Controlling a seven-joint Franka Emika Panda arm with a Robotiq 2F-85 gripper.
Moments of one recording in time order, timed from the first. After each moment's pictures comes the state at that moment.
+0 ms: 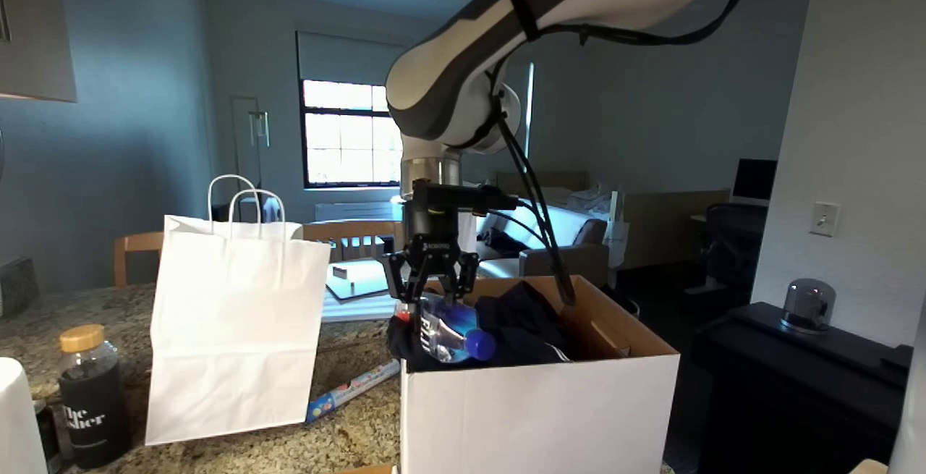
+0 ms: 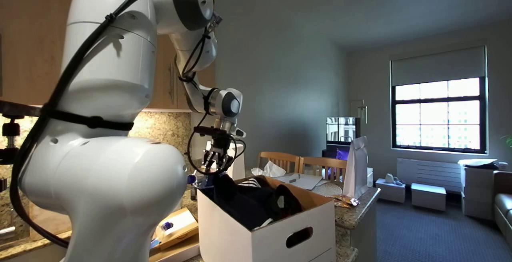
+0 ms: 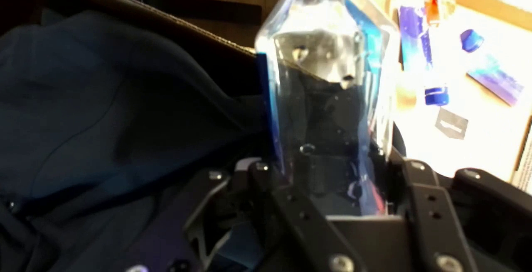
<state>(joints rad) 0.26 0.10 0.21 -2.10 0.21 1.97 0.31</state>
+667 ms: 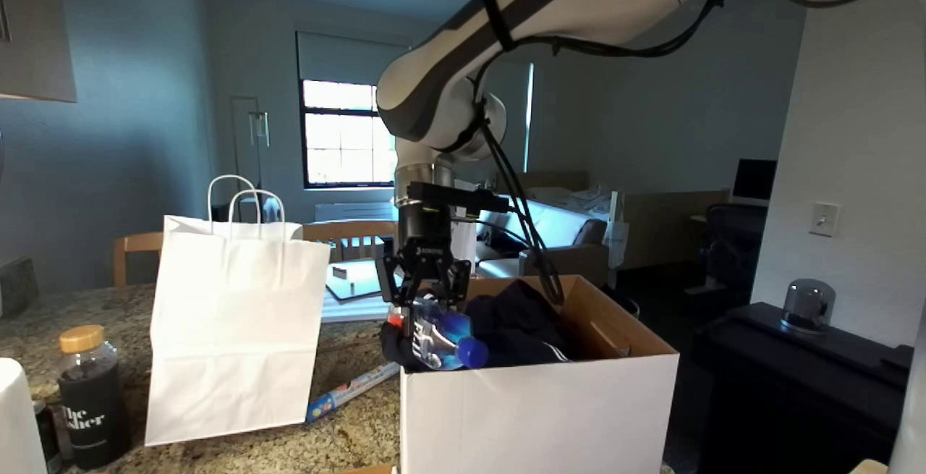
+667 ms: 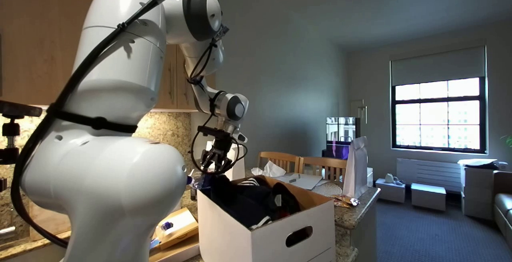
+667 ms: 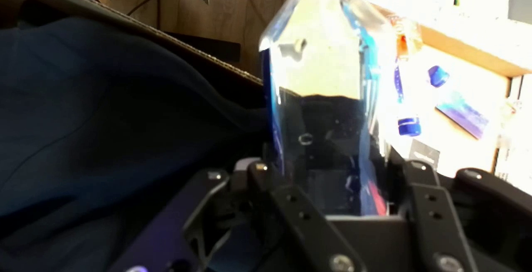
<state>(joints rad) 0.25 0.19 0.21 -2.00 0.29 1.85 0.23</state>
